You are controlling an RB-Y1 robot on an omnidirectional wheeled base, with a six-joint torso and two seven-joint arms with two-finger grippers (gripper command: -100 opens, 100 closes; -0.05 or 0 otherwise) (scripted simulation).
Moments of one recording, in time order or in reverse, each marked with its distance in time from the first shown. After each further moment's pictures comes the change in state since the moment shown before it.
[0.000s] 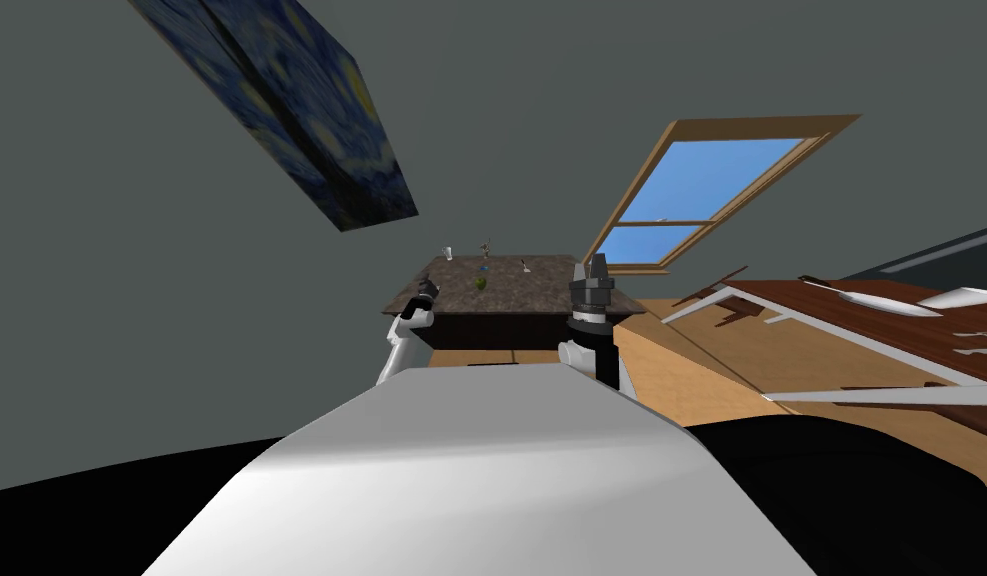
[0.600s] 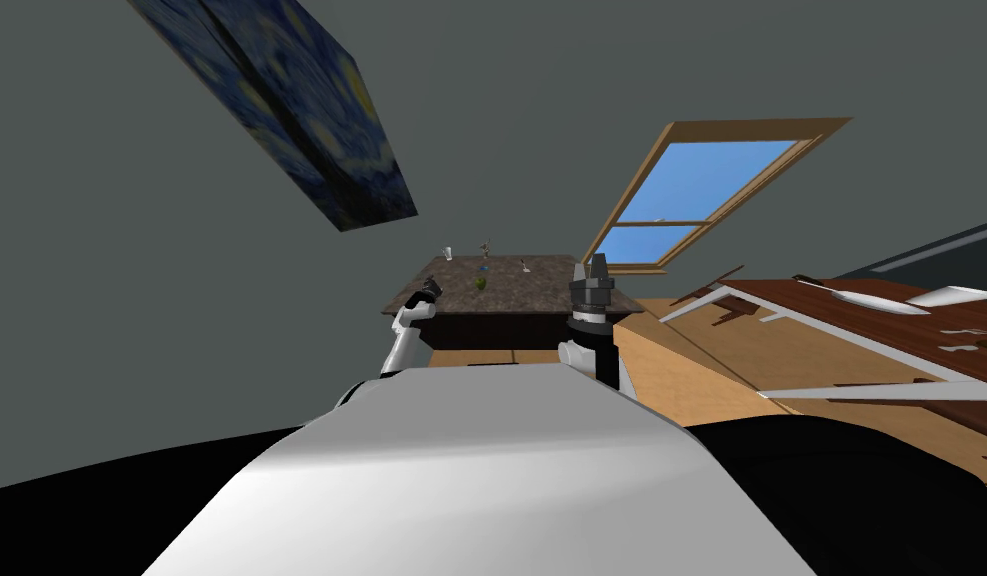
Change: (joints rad) left arm -0.129 0.017 0.018 0.140 0.026 0.164 0.040; right arm 0.000 0.000 0.000 0.000 0.000 0.000 0.000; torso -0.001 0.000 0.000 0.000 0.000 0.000
